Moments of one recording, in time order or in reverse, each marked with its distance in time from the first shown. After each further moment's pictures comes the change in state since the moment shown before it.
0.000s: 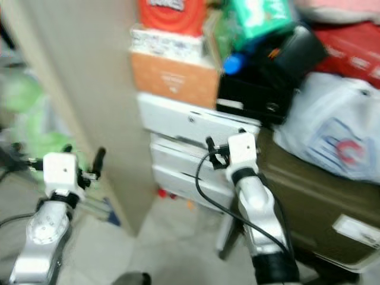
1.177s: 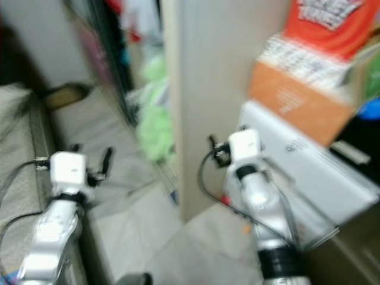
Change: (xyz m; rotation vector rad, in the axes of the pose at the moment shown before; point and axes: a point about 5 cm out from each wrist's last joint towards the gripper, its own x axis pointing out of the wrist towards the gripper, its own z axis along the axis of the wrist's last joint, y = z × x) left arm 0.004 -0.009 0.003 0.008 -0.028 -0.033; right arm 0.003 -0.008 -0.001 -0.017 0.000 0.000
